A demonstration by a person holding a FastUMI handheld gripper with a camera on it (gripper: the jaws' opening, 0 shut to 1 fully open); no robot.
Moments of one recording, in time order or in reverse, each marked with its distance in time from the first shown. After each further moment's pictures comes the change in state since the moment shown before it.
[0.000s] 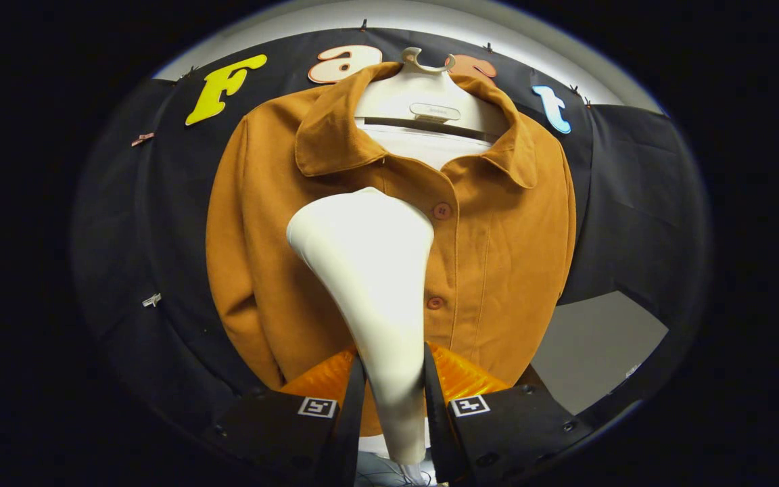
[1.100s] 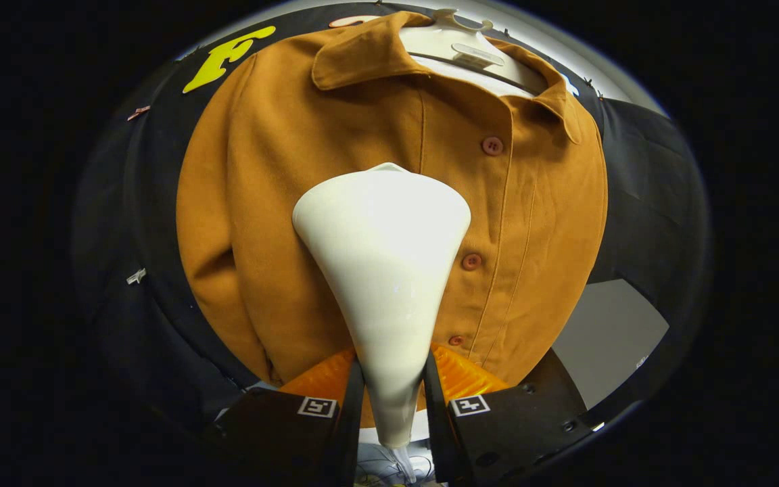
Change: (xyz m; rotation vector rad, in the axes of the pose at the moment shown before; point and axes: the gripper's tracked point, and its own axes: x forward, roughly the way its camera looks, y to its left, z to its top) arm 0.041 0.014 -0.057 -0.044 0.144 -0.035
